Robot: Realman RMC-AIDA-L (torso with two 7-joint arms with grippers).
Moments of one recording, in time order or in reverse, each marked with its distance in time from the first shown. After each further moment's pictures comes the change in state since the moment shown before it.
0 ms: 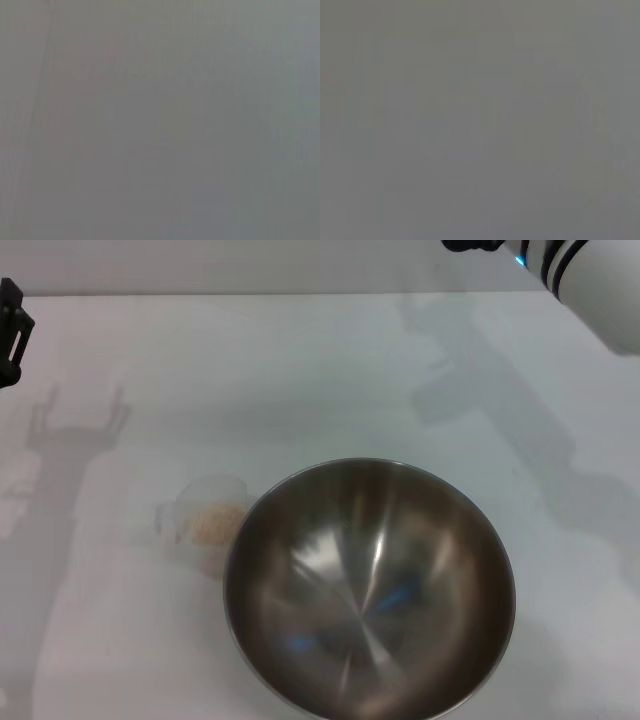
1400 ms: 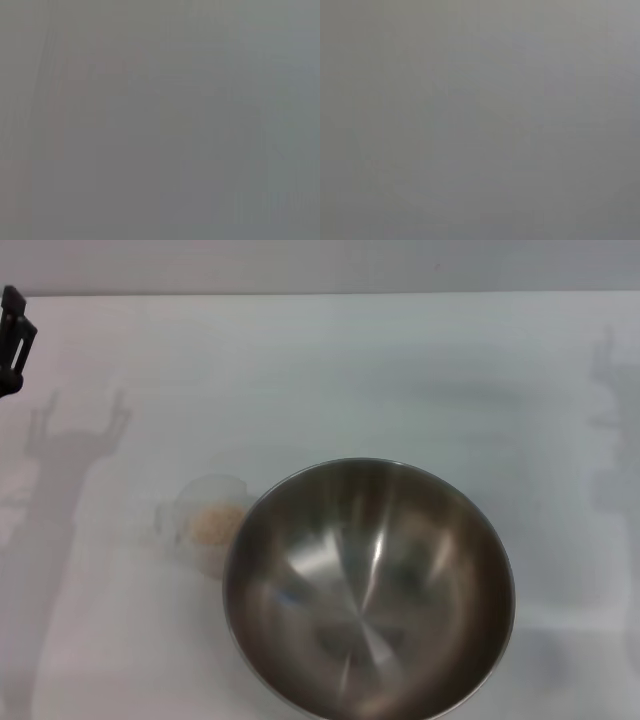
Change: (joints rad) left arm 0.018 -0.005 0.007 -0.001 0.003 0.006 -0.013; right arm -0.207 -0.008 -0.297 0.540 -0.244 -1.152 1.155
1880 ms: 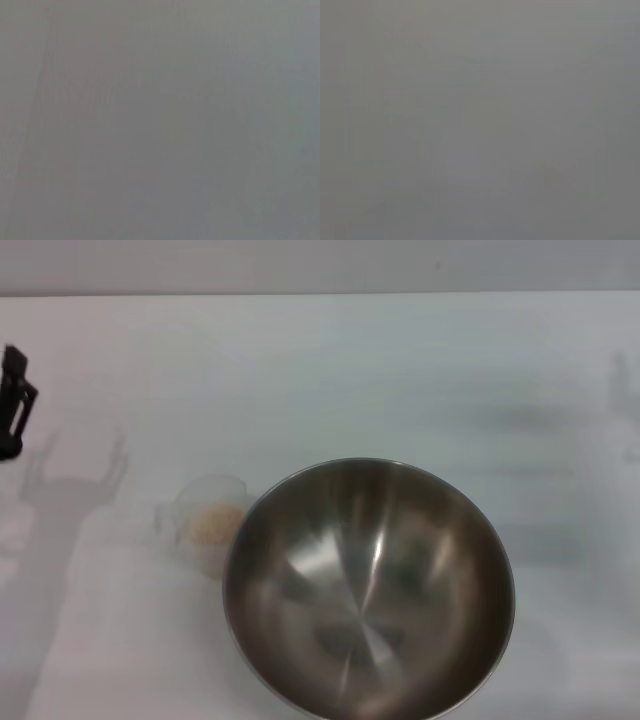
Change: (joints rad) left arm 0.114 -0.001 0.120 -0.008 0.002 0.121 -0.004; right arm 0.052 -0.022 0.000 0.357 -0.182 -0.109 0.549
